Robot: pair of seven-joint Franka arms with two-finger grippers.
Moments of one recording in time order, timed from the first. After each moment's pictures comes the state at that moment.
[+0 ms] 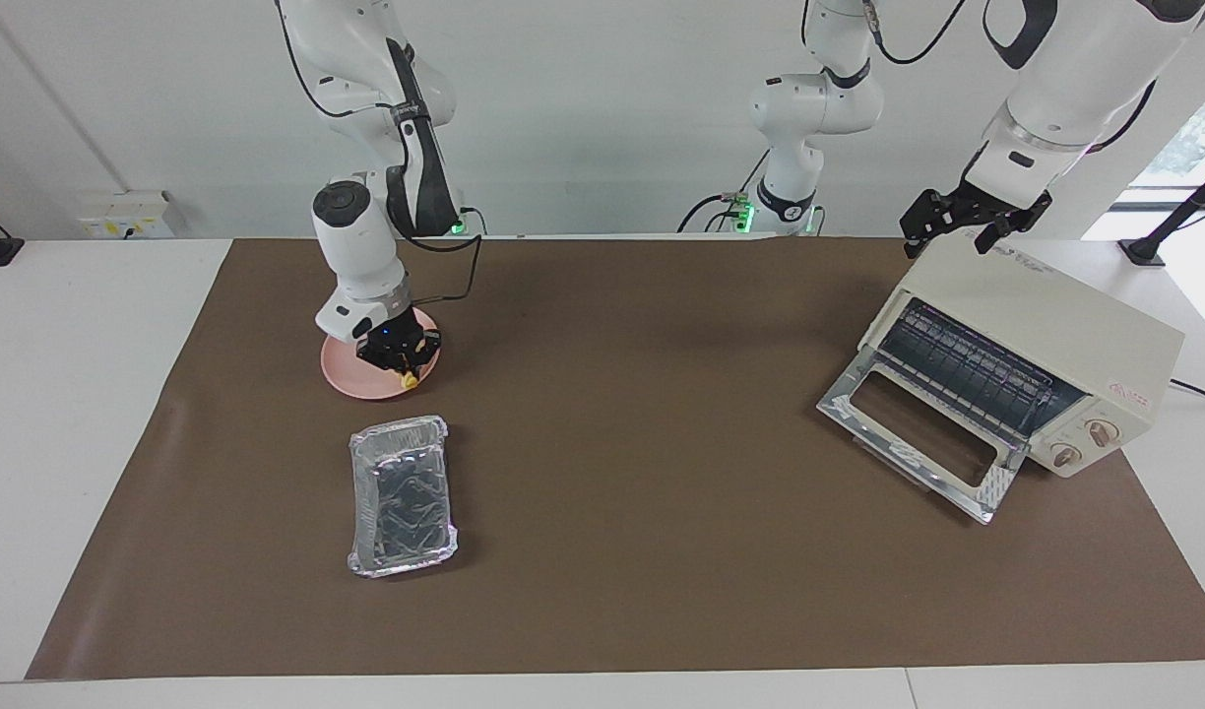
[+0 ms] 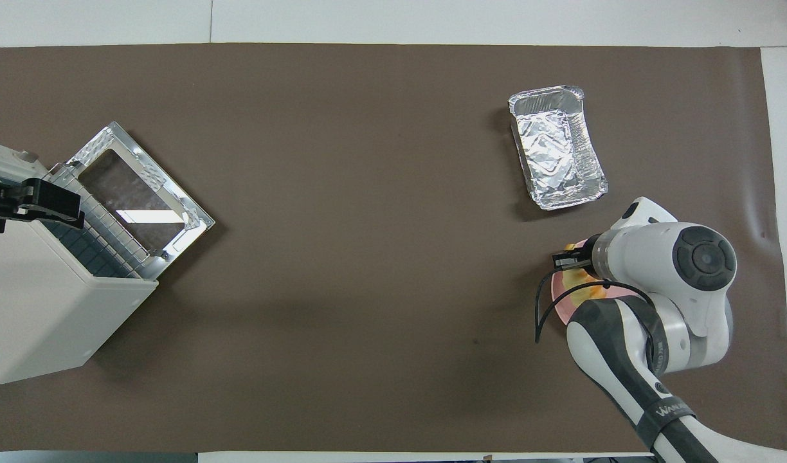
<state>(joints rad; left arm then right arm) -0.07 -0.01 -0.02 -1.55 0.02 1.43 -0.06 0.10 -0.02 0.04 -2.42 0.01 2.47 -0.01</state>
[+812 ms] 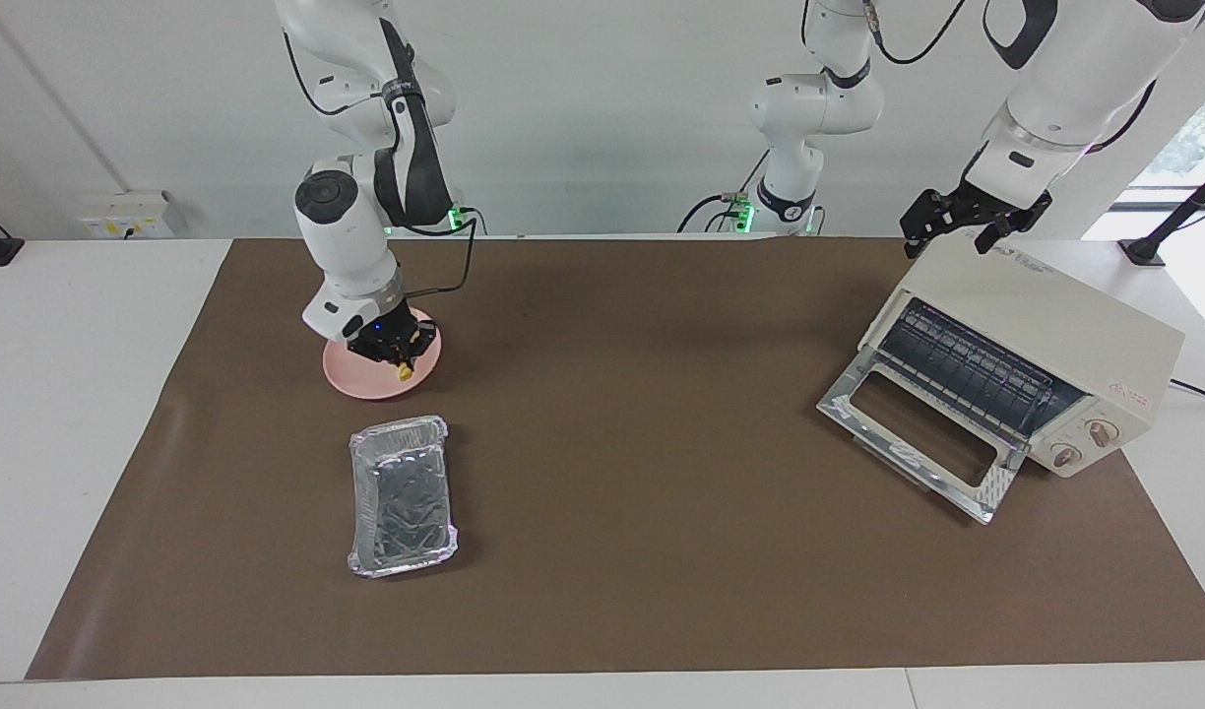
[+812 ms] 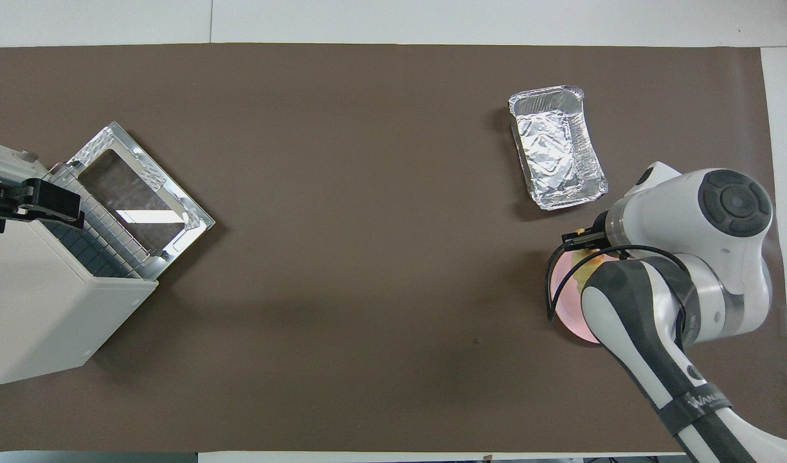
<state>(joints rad) -0.07 -0.01 -0.02 -1.55 0.02 1.43 -0.06 0.10 0.00 0.04 -2.15 0.01 2.15 -0.01</state>
